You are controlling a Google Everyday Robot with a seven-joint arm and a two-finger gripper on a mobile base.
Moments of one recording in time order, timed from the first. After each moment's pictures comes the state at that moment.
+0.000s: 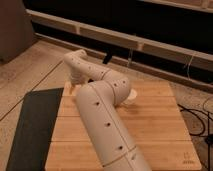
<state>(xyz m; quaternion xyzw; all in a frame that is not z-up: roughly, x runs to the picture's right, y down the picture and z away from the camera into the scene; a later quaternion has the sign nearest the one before) -0.170 0.022 0.978 -0.33 0.19 0.54 0.75</state>
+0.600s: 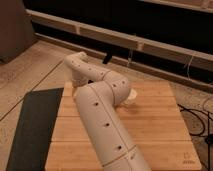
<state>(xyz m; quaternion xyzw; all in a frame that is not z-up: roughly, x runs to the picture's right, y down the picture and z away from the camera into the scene) -0.162 0.041 0.984 -0.34 0.22 0.55 0.73</state>
